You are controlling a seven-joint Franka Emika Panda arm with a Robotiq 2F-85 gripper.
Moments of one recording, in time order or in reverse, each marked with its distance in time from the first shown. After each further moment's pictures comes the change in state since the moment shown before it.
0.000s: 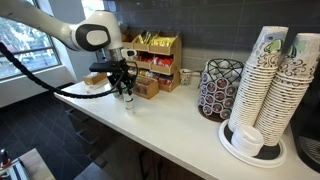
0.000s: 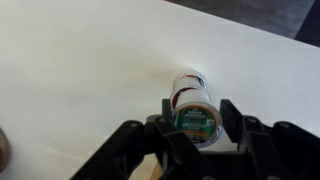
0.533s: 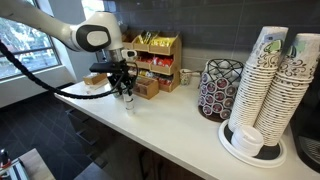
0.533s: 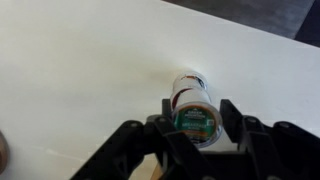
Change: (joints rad) arm 0.000 0.004 -0.001 0.000 0.002 0.000 0.001
